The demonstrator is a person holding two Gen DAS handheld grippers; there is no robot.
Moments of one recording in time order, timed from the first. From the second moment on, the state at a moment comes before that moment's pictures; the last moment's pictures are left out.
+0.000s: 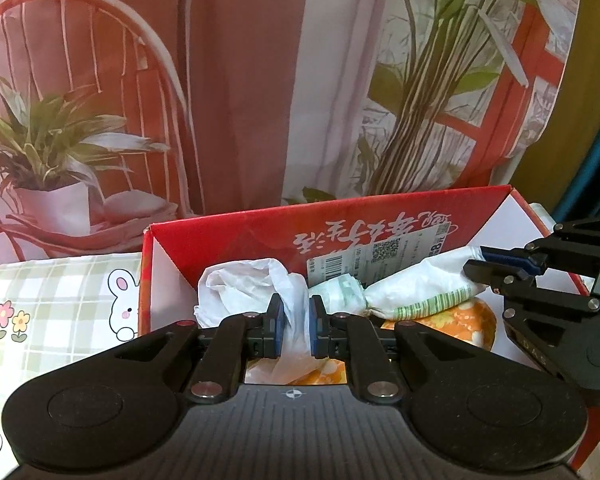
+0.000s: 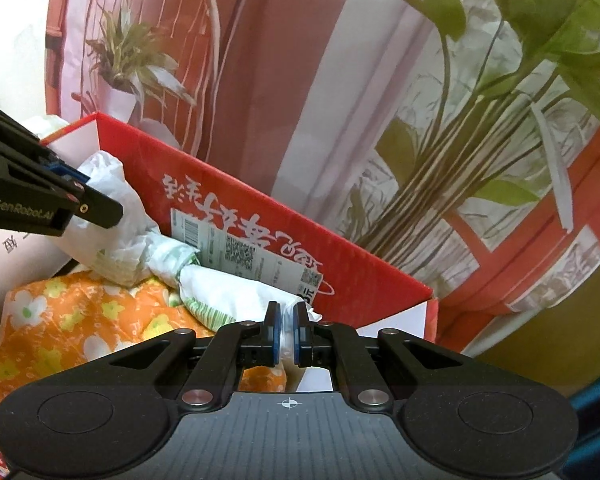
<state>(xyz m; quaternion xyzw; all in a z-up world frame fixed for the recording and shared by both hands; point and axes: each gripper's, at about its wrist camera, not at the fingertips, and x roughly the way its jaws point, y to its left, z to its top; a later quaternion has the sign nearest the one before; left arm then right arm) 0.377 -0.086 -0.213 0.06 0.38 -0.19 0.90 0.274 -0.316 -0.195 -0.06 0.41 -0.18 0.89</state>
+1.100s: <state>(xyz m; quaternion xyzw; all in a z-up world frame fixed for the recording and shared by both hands) 0.229 -0.020 -0.156 0.06 0.33 -0.20 0.92 0.147 -0.275 -0.106 0.08 0.29 -0.17 0.94</state>
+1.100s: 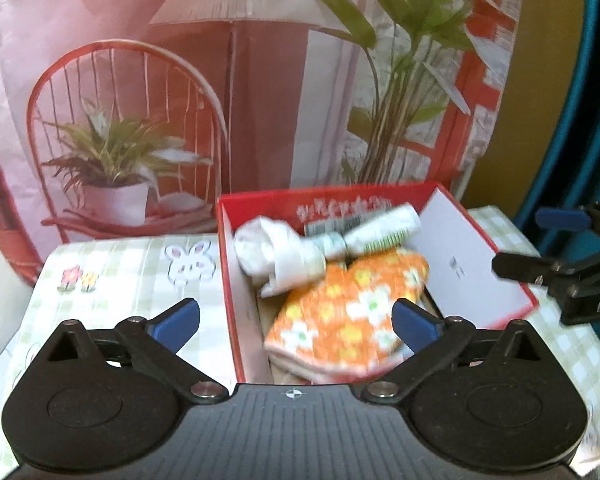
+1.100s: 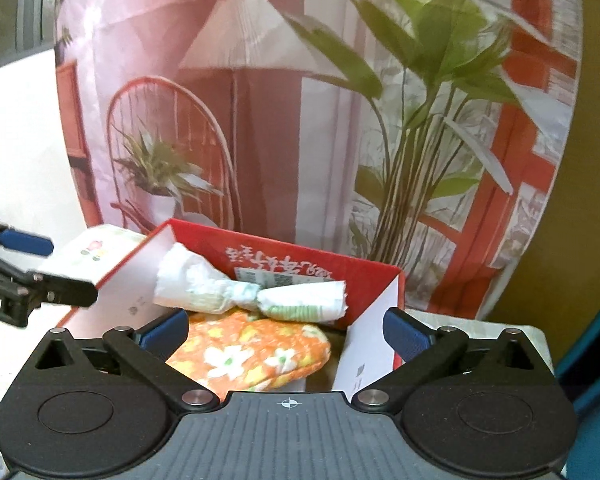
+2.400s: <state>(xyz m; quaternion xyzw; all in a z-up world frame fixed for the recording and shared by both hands) 0.134 0.031 -0.264 -0.07 0.50 -0.23 0.83 0.017 -0.206 -0.241 0.24 0.42 -0.13 0.86</state>
